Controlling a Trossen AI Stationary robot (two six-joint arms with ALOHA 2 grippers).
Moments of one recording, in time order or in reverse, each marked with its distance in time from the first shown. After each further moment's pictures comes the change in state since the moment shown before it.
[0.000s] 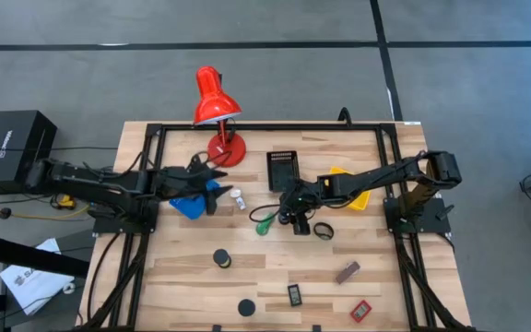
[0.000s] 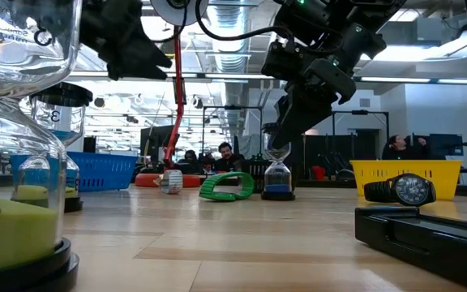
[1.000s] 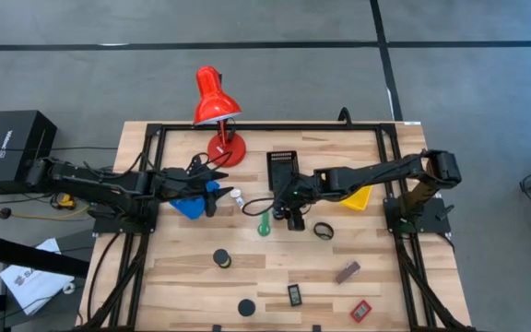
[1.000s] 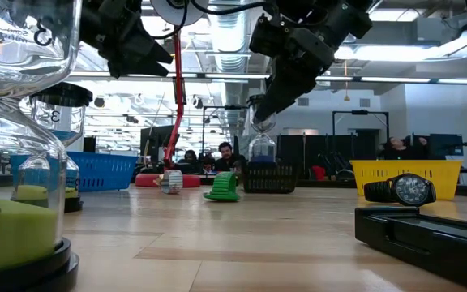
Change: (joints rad) left arm -0.029 0.000 0.000 0.021 -0.007 0.008; right arm -0.009 -0.003 0.144 -0.110 0.000 0.001
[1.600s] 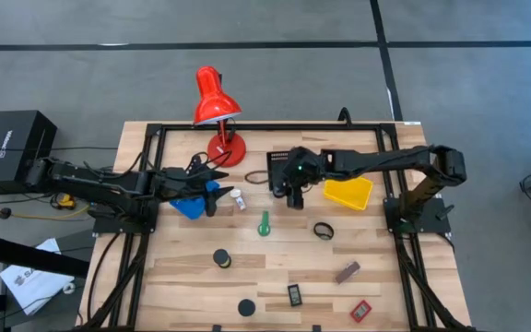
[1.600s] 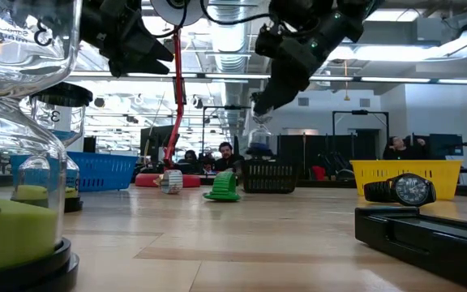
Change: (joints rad) left arm 0.000 0.000 0.000 0.015 0.000 -0.001; right arm -0.165 -0.057 0.002 -0.004 0.004 -0.037
